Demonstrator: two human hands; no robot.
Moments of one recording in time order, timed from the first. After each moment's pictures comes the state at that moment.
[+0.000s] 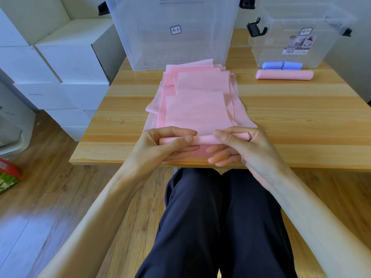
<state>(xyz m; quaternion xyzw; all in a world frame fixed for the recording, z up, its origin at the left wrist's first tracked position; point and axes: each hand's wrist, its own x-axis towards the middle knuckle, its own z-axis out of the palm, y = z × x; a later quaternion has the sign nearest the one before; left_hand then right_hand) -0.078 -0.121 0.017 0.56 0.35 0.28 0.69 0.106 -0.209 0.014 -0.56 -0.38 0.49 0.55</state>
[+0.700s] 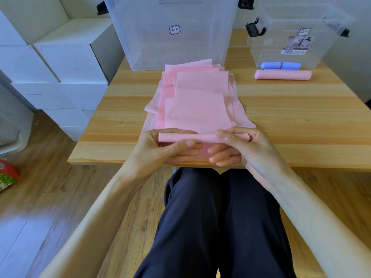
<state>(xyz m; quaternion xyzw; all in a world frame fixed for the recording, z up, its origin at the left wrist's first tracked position) -0.079 -0.123 0.015 0.59 0.34 0.27 0.68 0.107 -0.212 0.013 -0.55 -0.37 0.50 0.56</state>
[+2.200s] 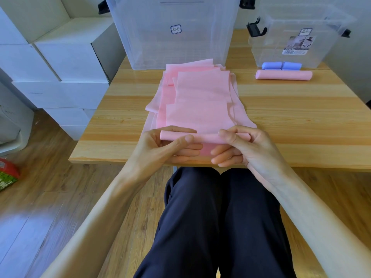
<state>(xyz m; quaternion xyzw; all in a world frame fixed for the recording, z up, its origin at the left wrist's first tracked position) -0.079 -0.126 0.013 0.59 0.34 0.29 0.67 0.108 -0.214 0.012 -0.56 -0.38 0.48 0.56</state>
